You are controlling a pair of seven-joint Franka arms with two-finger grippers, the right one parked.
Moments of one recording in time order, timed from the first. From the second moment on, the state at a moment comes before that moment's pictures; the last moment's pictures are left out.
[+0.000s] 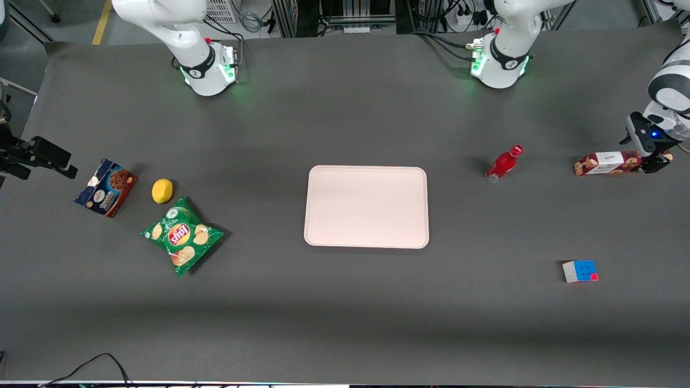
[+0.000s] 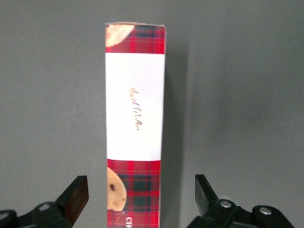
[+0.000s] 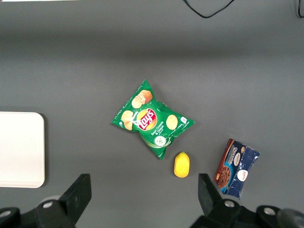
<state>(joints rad) 0.31 0.19 0.38 -2.43 -0.18 2.62 2.32</state>
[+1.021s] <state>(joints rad) 0.31 0.22 0.37 -2.44 -0.18 2.65 2.32</state>
